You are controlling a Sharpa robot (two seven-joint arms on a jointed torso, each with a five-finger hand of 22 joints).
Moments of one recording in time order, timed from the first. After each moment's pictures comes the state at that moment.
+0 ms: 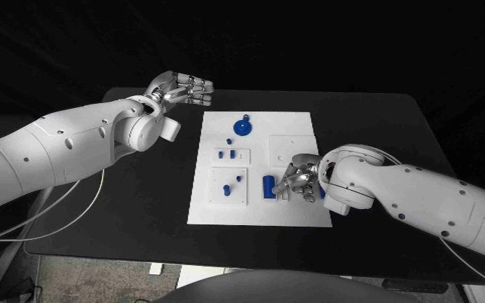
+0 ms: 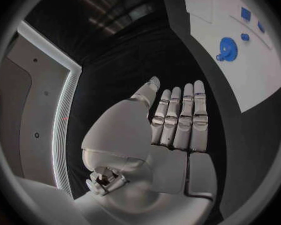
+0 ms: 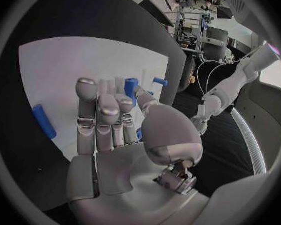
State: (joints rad) left arm 1.24 -0.75 -0.09 1.20 -0.26 -0.21 0.32; left_hand 1.34 0.04 0.13 -0.09 0.14 1.02 0.15 0.07 0.06 1.07 0.15 0.06 0.06 1.09 0.14 0.07 0.06 0.10 1.06 0.12 0.08 0.08; right arm 0.93 -0.75 0.13 1.59 -1.11 0.08 -0.63; right_hand 1.08 0.04 0.18 -0.11 0.16 1.15 0.06 0.07 0.08 1.33 -0.03 0.97 1.10 1.45 -0.09 1.06 1.05 0.08 1.46 -0.11 0.55 1.28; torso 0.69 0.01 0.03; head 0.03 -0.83
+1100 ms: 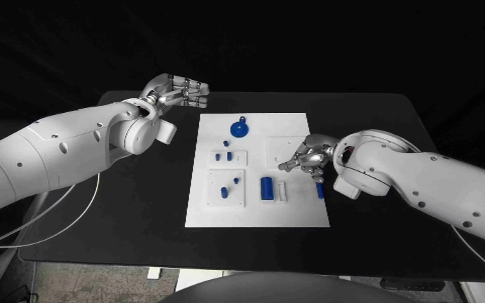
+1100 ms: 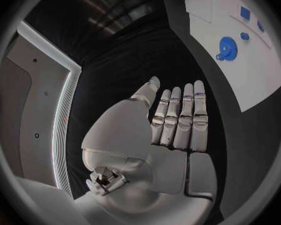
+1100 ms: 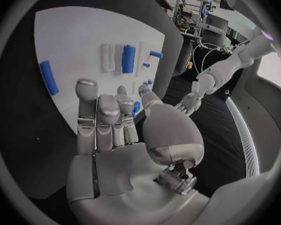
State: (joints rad) left arm 1.24 -0.75 -0.09 1.20 -0.26 -0.21 0.32; left_hand 1.34 0.04 0.13 -0.09 0.14 1.02 0.15 0.07 0.06 1.07 0.15 0.06 0.06 1.09 0.14 0.07 0.06 0.10 1.06 0.12 0.08 0.08; right arm 0.92 -0.84 0.25 1.61 -1.11 0.02 -0.57; right_hand 1.07 0.02 0.09 -0.06 0.19 1.15 0.06 0.07 0.08 1.33 -0.03 0.98 1.10 1.45 -0.09 1.06 1.06 0.08 1.46 -0.11 0.57 1.29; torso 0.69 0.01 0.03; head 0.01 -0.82
